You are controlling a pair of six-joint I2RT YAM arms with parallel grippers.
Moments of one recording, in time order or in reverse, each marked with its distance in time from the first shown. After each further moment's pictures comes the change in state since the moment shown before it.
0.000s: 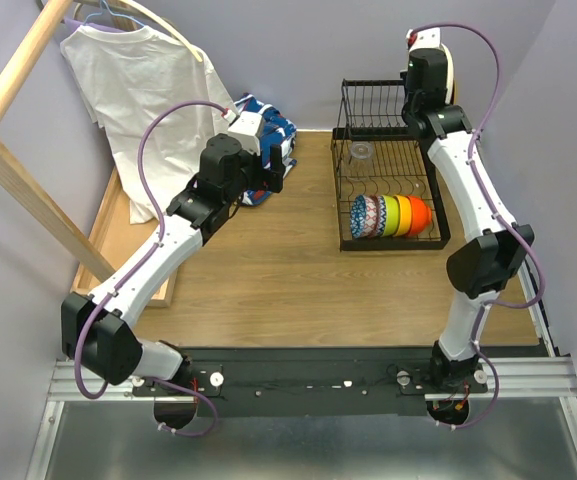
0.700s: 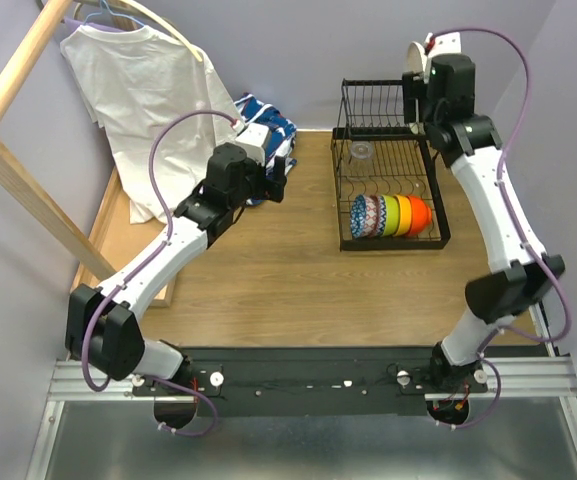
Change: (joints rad) left arm 0.000 0.021 -0.060 0.045 0.019 0.034; right arm -0.006 -0.150 -0.070 -0.117 -0.119 0.068
